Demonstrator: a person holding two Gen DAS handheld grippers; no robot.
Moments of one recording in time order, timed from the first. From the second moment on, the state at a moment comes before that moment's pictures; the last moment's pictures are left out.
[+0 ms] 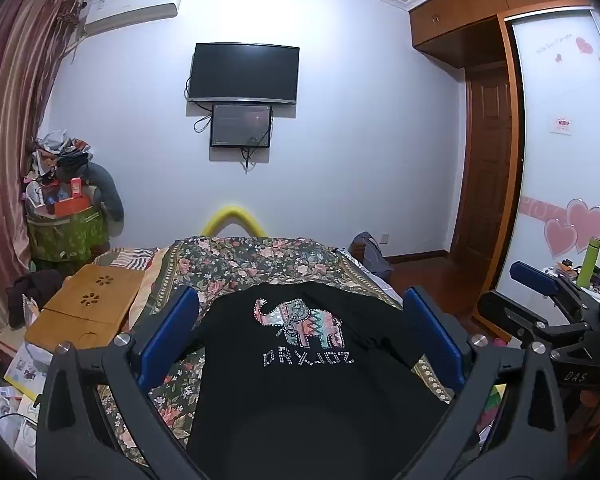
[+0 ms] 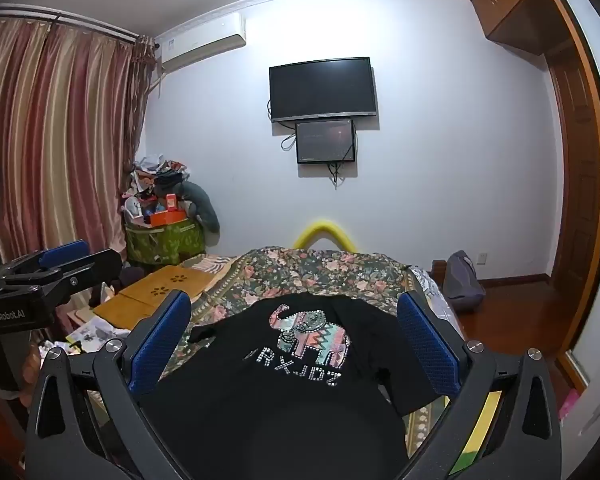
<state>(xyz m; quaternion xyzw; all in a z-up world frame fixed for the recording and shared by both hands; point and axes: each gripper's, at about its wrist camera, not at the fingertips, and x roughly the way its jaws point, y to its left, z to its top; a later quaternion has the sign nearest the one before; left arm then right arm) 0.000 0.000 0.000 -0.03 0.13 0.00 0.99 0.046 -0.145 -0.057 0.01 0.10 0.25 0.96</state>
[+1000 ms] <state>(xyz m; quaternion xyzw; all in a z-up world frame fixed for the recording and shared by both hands) 0.005 0.000 -0.003 -0.03 0.13 0.01 0.99 0.055 -0.151 -0.059 0.01 0.11 0.25 0.96</state>
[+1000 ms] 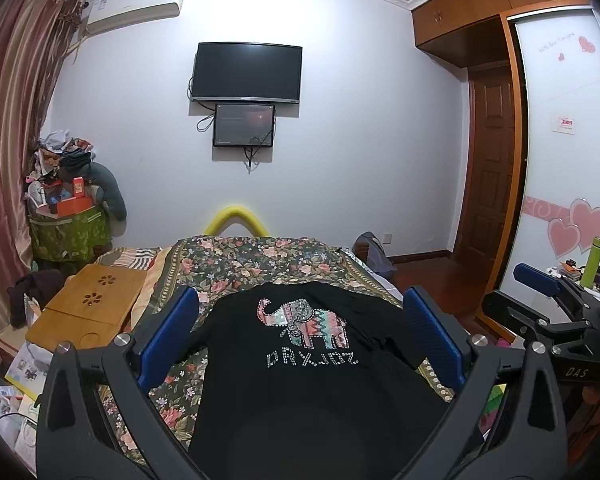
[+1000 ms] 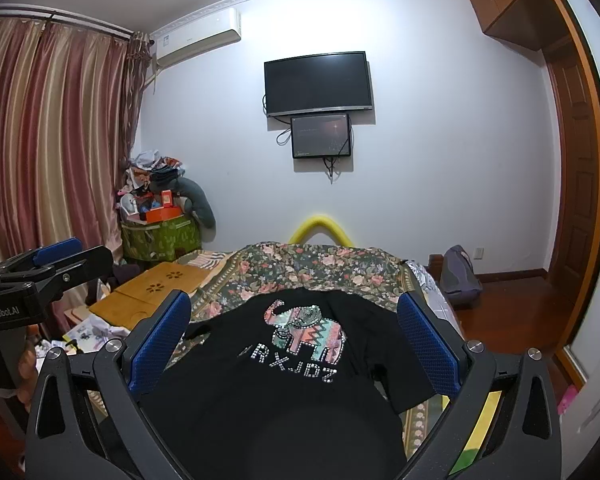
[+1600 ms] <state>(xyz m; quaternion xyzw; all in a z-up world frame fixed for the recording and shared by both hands) 0.005 0.003 -0.006 -0.03 0.13 0.01 0.99 0.055 -0.150 -0.060 0.01 0.11 0.25 0.96</state>
